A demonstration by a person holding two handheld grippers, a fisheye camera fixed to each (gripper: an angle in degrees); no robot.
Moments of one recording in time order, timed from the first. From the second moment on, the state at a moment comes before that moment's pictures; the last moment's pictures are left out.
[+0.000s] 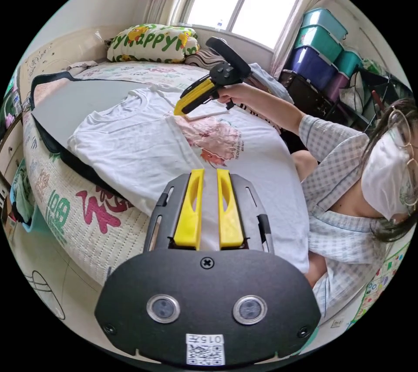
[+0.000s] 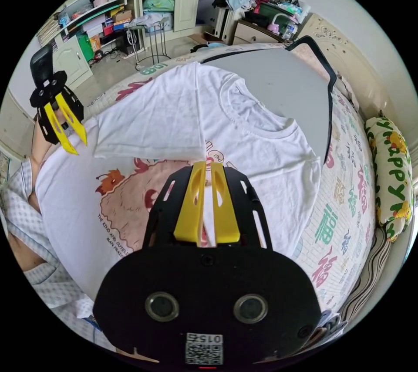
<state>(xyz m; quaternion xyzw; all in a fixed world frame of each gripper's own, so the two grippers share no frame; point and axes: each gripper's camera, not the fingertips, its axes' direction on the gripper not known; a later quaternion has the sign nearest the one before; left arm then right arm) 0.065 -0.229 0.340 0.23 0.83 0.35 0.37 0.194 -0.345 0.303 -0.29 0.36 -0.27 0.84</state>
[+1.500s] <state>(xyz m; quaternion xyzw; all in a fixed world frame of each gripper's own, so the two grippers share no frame) 0.135 -0.398 0.403 0.10 0.82 0.11 0.55 0.278 -0.515 0.159 -0.10 0.42 -0.11 0.90</state>
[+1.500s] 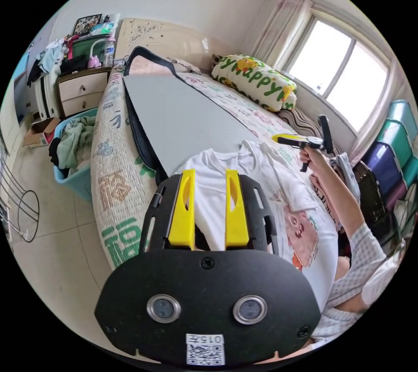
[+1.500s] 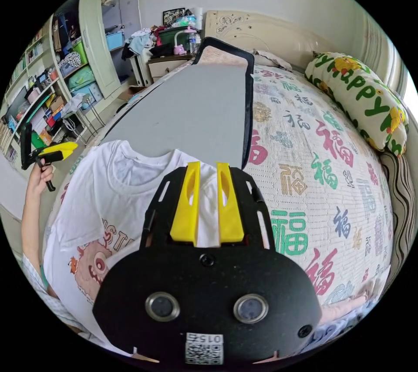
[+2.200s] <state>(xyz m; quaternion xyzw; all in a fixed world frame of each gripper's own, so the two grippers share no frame) 0.209 -0.426 0.318 0.08 0.74 0.21 0.63 0.264 -0.485 0.124 -0.18 0.40 -0.14 0.89</state>
